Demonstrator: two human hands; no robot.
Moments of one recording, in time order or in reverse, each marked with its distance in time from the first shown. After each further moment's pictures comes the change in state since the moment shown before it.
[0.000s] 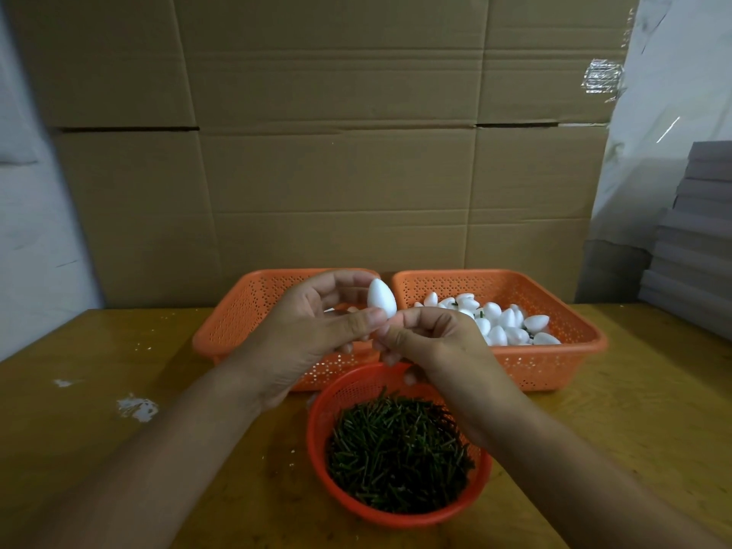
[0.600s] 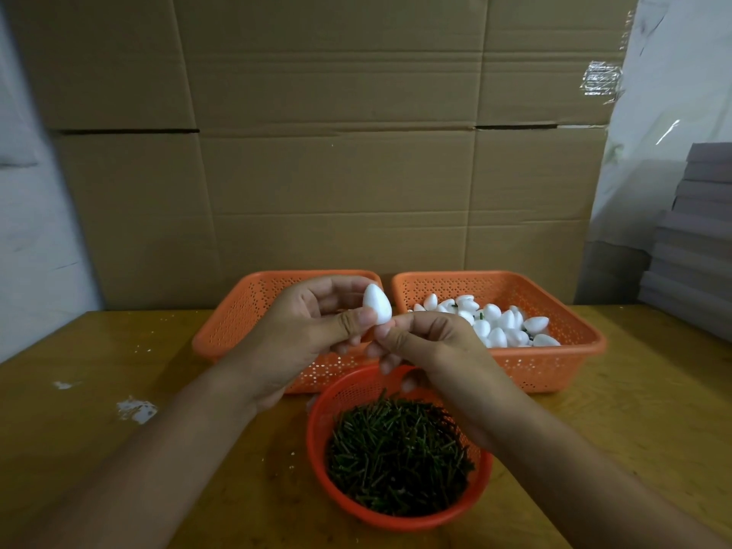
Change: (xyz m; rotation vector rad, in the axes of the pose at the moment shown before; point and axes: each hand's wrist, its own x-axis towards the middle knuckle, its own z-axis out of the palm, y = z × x) left_hand 0.001 -0.001 -0.004 0.024 -0.016 0.013; right_hand 0.000 0.000 -0.003 -0.034 -0.091 -0.020
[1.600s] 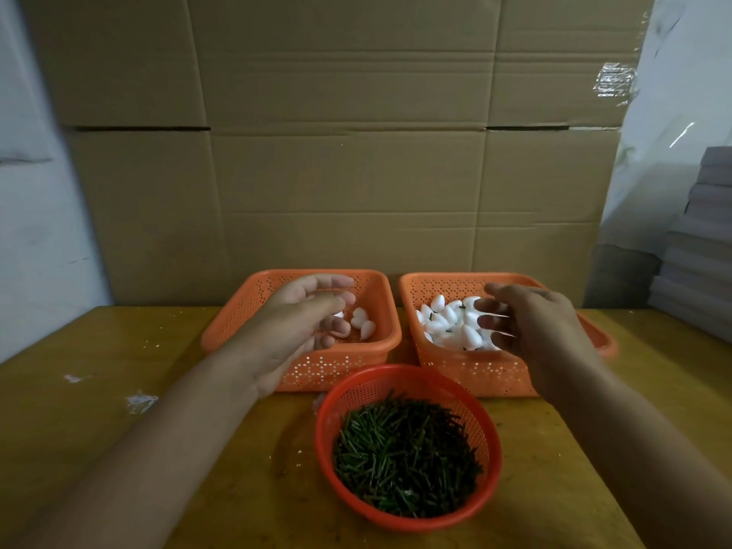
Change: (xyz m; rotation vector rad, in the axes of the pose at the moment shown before) left_hand 0.012 -0.009 -0.020 -0.022 0.218 -0.203; right_hand 0.023 -0.003 -0.074 0.047 0.574 0.170
